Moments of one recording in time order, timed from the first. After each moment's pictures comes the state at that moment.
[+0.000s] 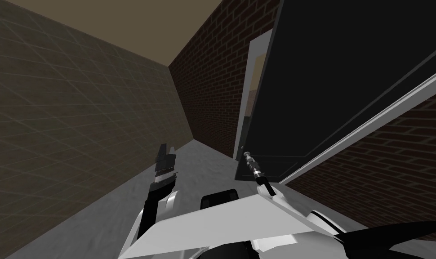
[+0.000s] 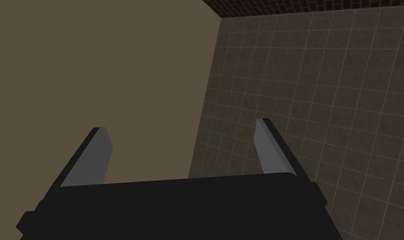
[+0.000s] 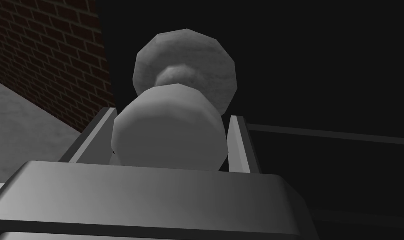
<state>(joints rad) 0.04 -0.40 0.20 -0.72 -0.46 -0.89 -1.66</state>
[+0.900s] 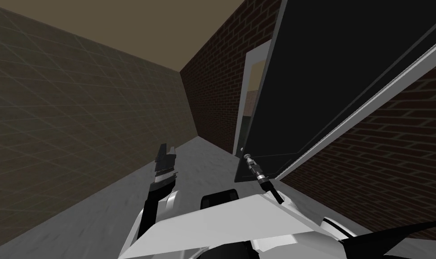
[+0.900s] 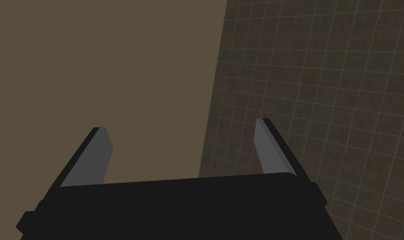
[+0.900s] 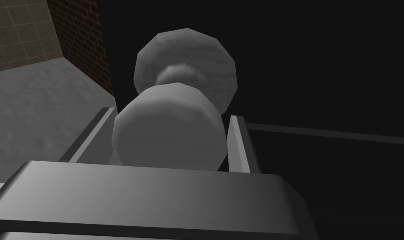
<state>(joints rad) 0.11 -0.47 0.30 -0.75 -0.42 -0.97 -1.76</state>
